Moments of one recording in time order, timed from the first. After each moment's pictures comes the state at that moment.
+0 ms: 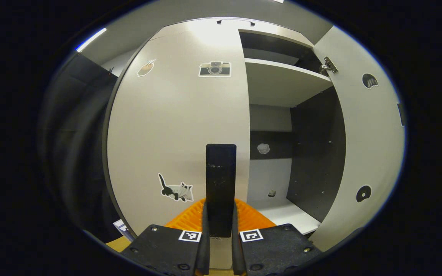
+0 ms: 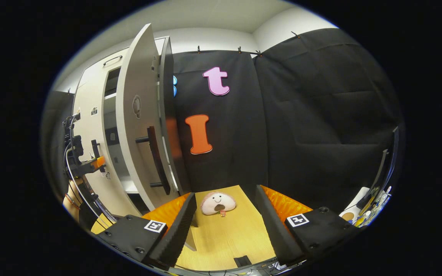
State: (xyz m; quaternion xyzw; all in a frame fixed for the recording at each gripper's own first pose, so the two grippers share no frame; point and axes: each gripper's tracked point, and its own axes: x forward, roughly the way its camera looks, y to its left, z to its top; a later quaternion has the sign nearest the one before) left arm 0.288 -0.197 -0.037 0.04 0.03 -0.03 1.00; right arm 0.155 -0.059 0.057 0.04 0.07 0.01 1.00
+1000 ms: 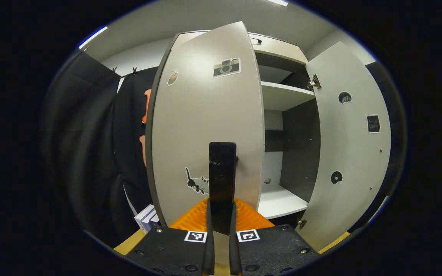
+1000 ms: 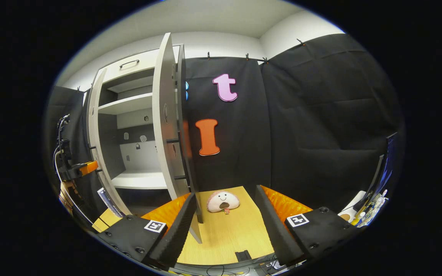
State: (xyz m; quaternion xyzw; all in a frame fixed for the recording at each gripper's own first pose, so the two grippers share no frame) left arm 0.183 -0.140 -0.031 0.04 0.04 -0.05 1.00; right arm 0.096 -0.038 0.068 0.03 0.05 0.03 1.00
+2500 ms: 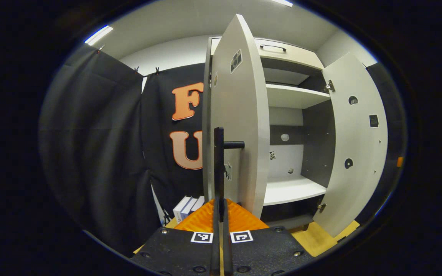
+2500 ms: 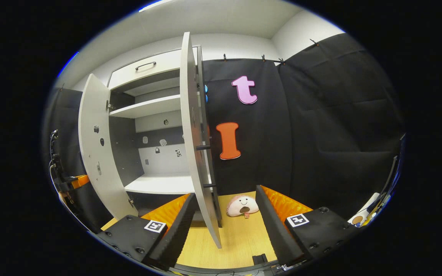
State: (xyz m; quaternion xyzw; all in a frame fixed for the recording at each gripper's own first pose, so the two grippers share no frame) left arm 0.124 -0.029 -0.034 0.05 0.05 0.02 1.00; right arm 0.112 0.019 0.076 0.03 0.04 0.10 0.99
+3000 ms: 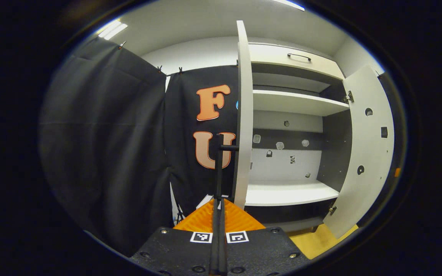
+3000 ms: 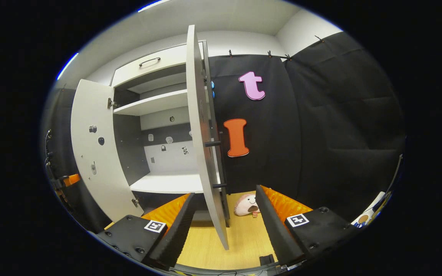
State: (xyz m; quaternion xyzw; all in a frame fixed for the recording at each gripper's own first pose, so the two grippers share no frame) left arm 0.089 0.025 -0.016 0.01 0.04 0.07 1.00; right arm 0.126 0.041 0.069 0.03 0.05 0.12 0.99
